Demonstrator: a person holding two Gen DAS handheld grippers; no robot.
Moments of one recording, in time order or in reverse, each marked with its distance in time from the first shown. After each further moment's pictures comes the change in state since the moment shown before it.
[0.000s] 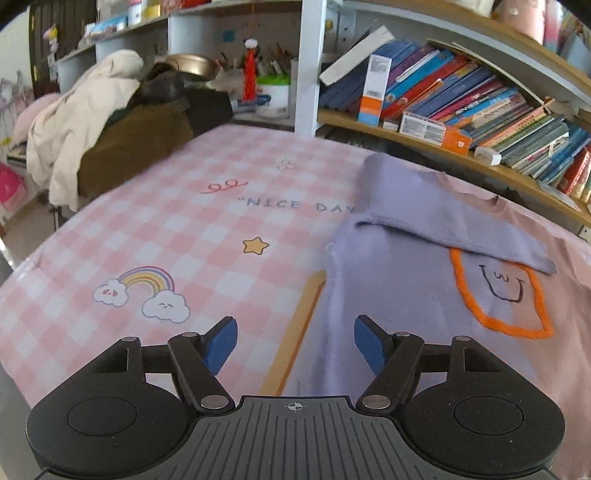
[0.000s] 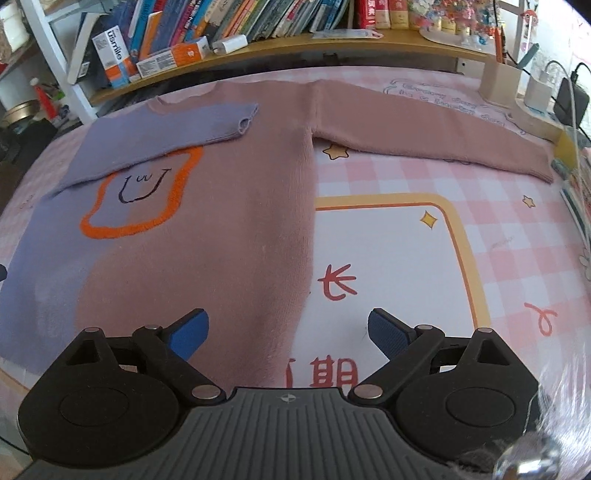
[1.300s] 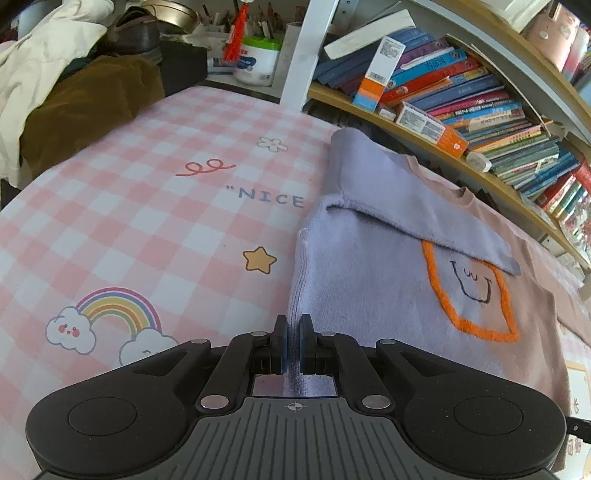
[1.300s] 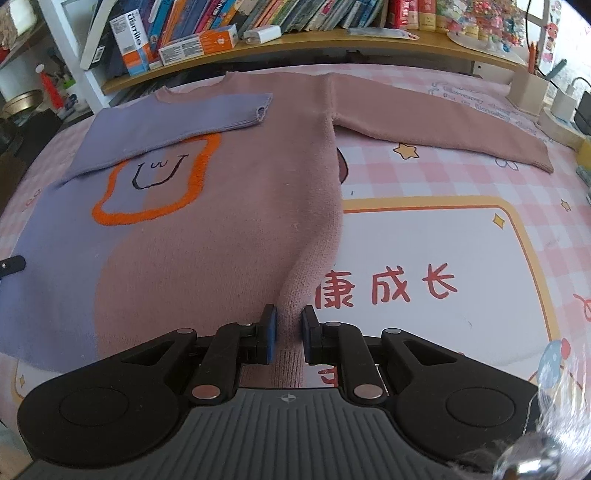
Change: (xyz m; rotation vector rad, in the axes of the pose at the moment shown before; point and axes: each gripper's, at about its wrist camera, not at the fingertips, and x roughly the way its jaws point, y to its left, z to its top) left arm 0.053 0.059 0.035 -0.051 0.111 -0.217; right arm 0.016 0.059 0.005 0.001 0.011 -0.019
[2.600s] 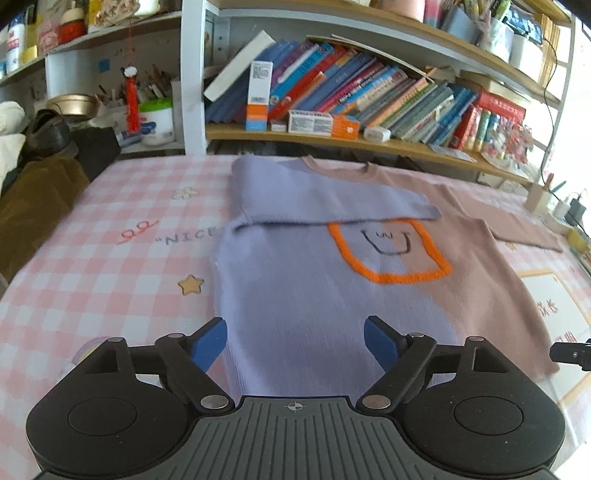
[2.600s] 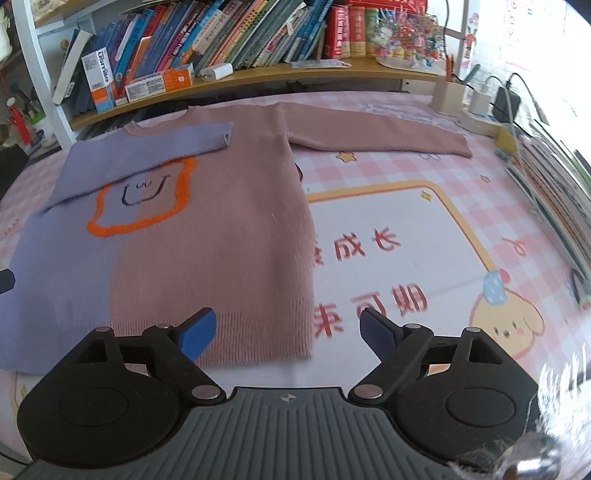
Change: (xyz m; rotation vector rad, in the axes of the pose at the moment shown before) left arm -0.048 -0.045 -0.029 0.360 -0.074 -0.098; right arm -0.056 0.033 -0.050 0.110 -0.113 -0.191
